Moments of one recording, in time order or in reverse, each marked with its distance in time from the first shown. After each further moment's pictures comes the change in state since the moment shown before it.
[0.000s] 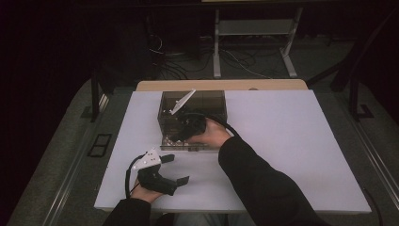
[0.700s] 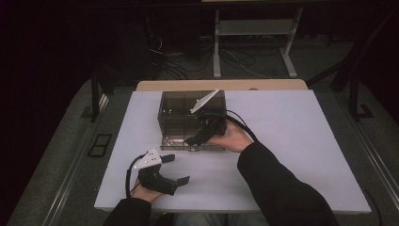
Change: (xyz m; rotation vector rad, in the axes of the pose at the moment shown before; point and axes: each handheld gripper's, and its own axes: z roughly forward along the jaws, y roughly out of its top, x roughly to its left) left arm 0.000 0.000 0.001 0.005 -0.003 -0.001; right arm 0.006 -0.036 -0.050 -0.011 -0.048 0.106
